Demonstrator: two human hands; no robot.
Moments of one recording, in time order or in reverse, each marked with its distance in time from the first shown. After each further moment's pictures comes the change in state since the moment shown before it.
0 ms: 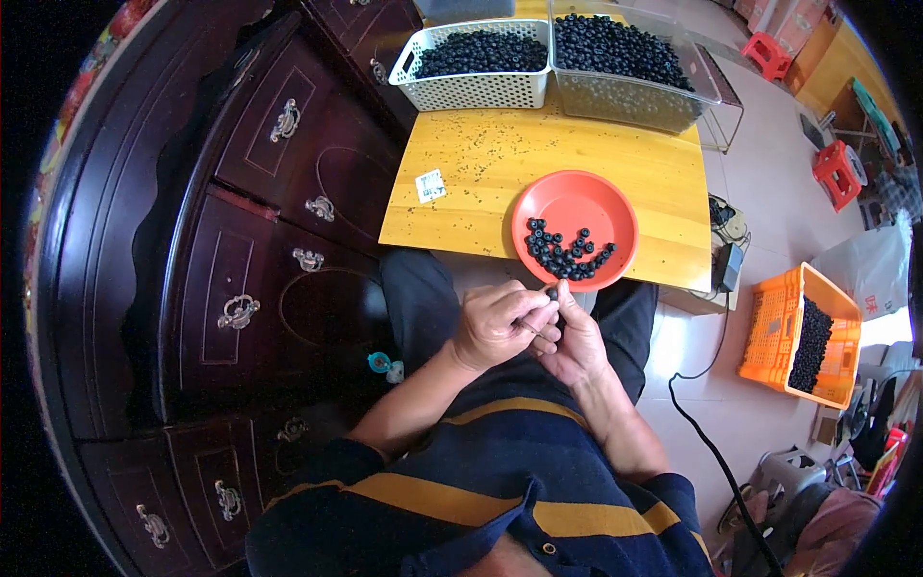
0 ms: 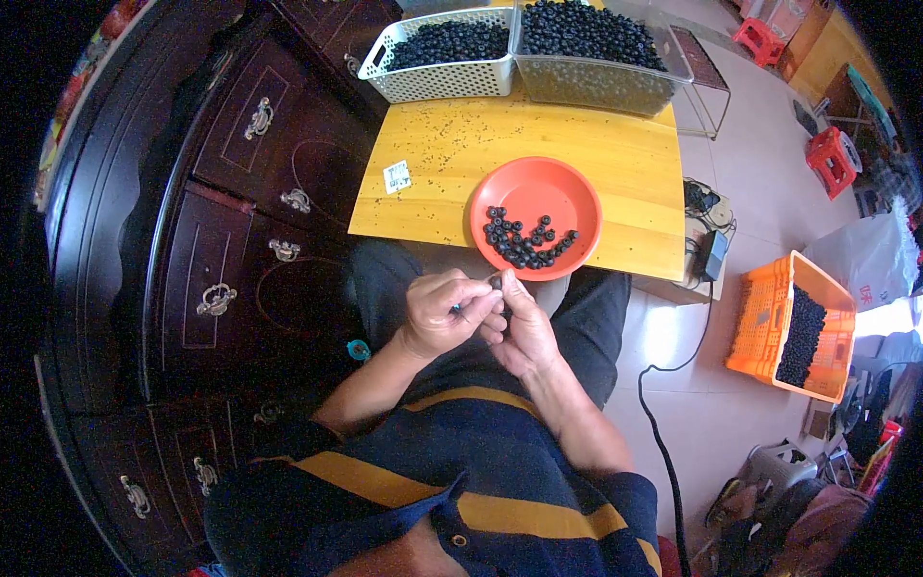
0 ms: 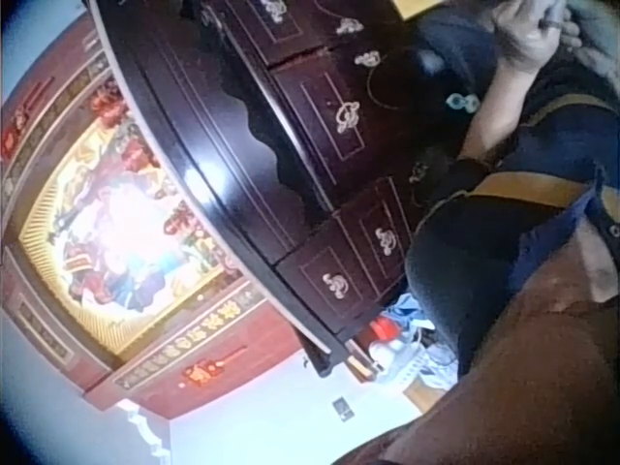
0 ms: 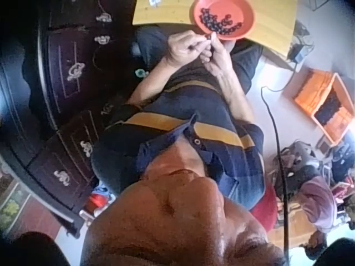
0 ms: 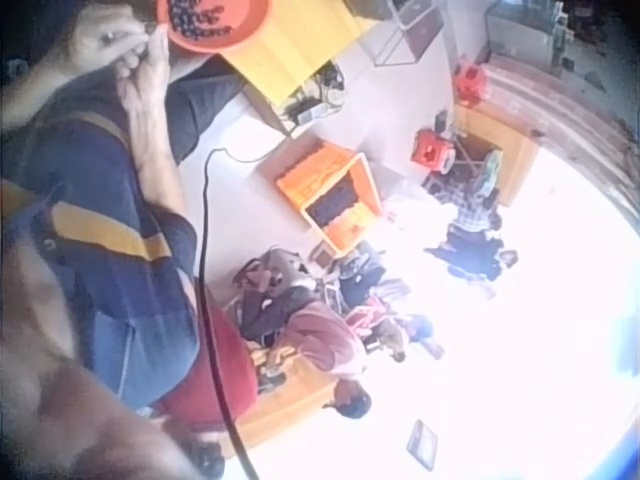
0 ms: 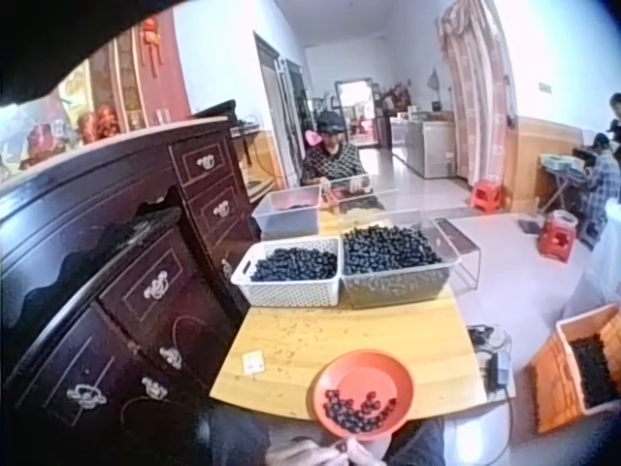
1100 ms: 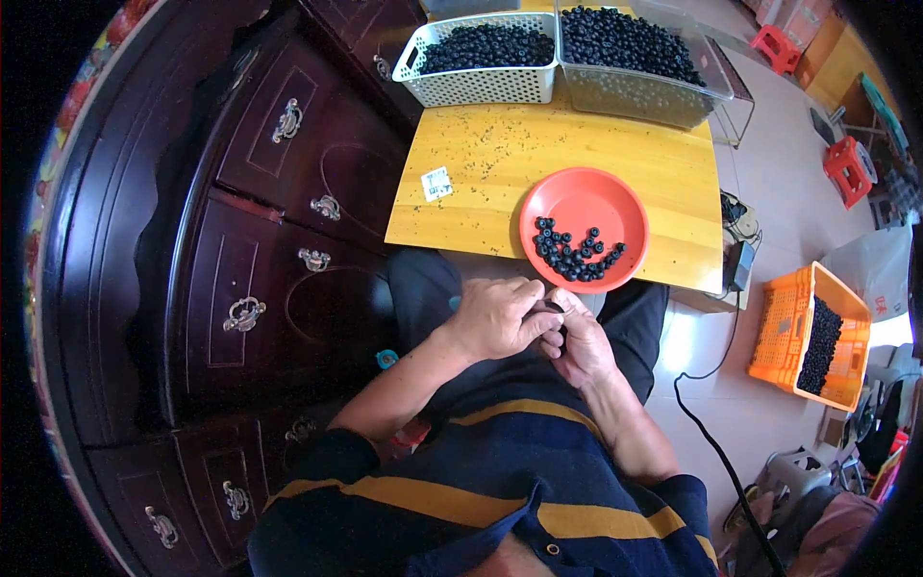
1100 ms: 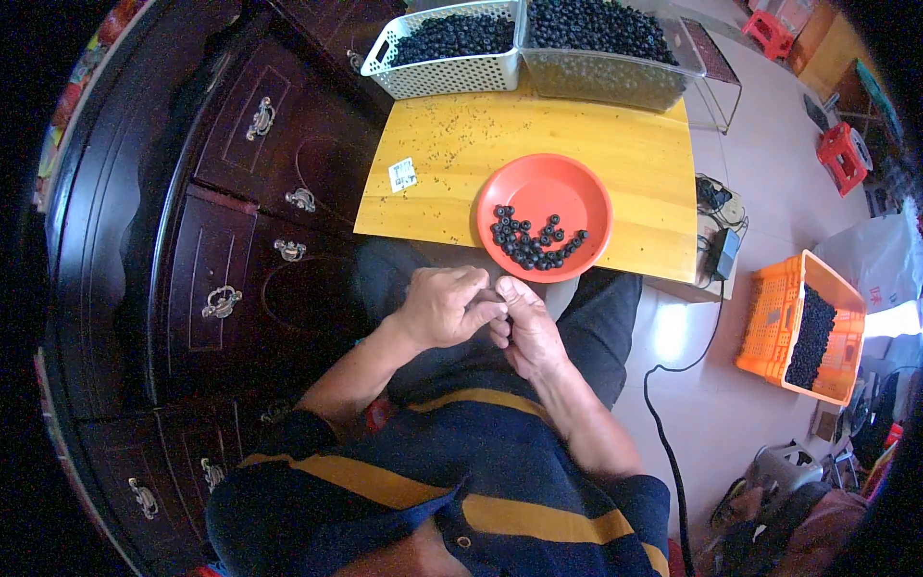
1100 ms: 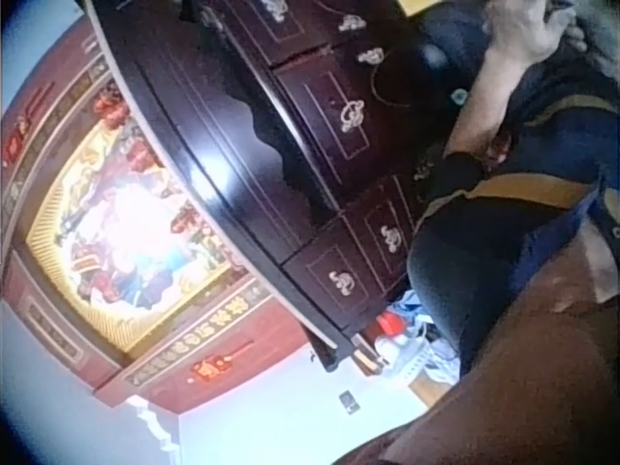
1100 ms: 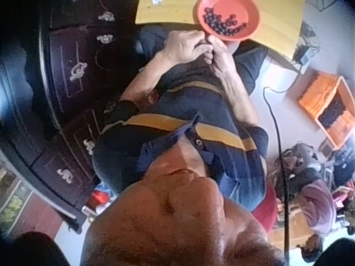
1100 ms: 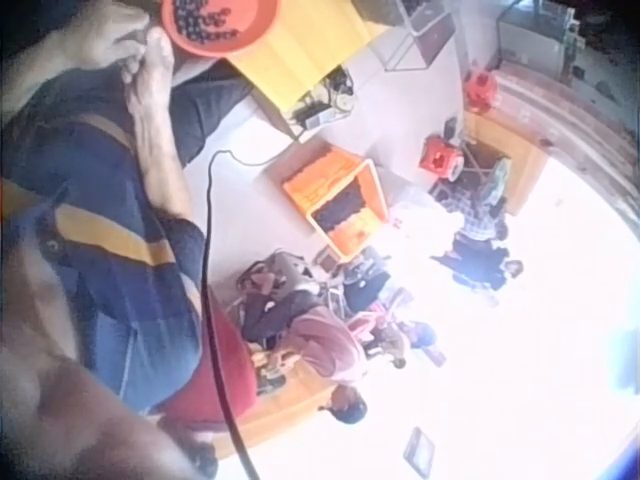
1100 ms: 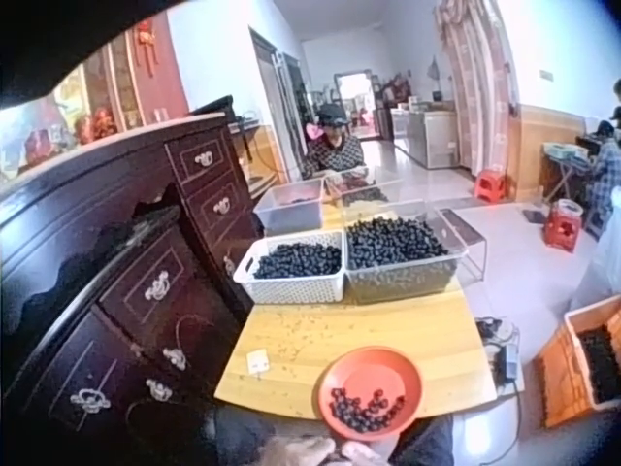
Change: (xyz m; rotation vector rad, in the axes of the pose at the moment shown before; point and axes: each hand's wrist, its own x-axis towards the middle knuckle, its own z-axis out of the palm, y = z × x) left_hand 0.010 -0.013 -0.019 0.232 -0.387 -0.141; right_hand 0.004 -0.001 0.005 -0.258 0.092 -0.047
